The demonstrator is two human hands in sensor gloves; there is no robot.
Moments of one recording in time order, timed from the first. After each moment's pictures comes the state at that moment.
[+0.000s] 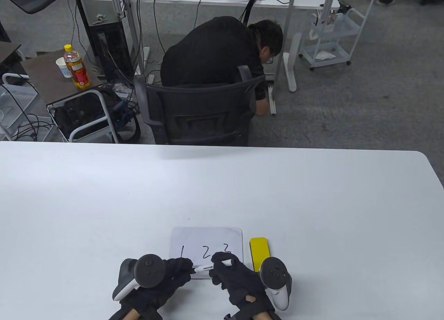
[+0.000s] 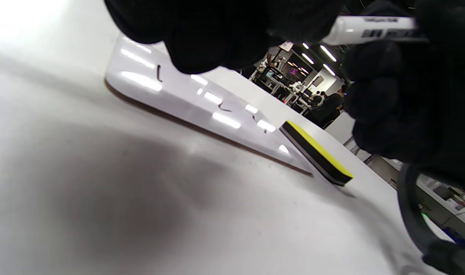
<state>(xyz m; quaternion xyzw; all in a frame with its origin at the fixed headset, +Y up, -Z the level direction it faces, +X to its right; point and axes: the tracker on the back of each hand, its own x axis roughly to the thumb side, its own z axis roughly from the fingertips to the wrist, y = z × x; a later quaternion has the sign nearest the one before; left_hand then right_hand) -0.193 -0.776 -0.251 -0.14 -0.16 0.27 0.94 0.075 -0.791 -0.254 0.14 0.11 0.76 0.63</state>
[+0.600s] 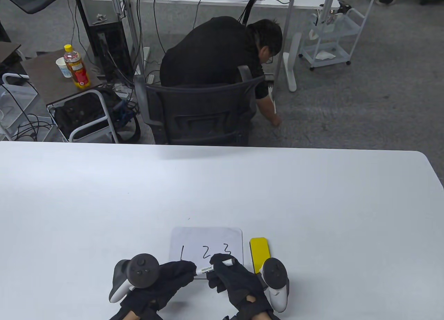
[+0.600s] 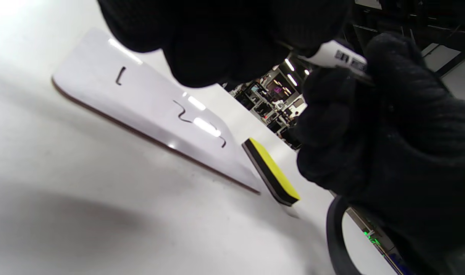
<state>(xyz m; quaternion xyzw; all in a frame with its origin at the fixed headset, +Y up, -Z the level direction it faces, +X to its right) -0.192 -0.762 -0.243 -0.13 -0.17 0.34 0.91 0.073 -0.791 -0.250 0.13 0.12 0.71 0.68</state>
